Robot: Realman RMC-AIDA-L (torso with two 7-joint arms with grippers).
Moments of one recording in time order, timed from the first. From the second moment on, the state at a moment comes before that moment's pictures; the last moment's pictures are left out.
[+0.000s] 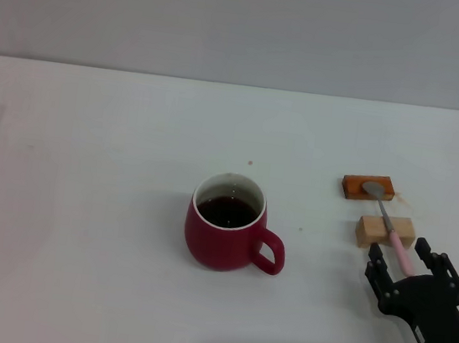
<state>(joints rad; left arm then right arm) -0.44 -2.06 -1.26 -0.22 2.22 1.12 0.08 0.24 2.08 0.26 0.52 -1.79 -1.08 -0.28</state>
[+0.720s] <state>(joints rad) -0.44 -2.06 -1.27 -0.22 2.23 1.12 0.06 0.25 2.08 0.29 0.50 -1.79 -1.07 -0.28</state>
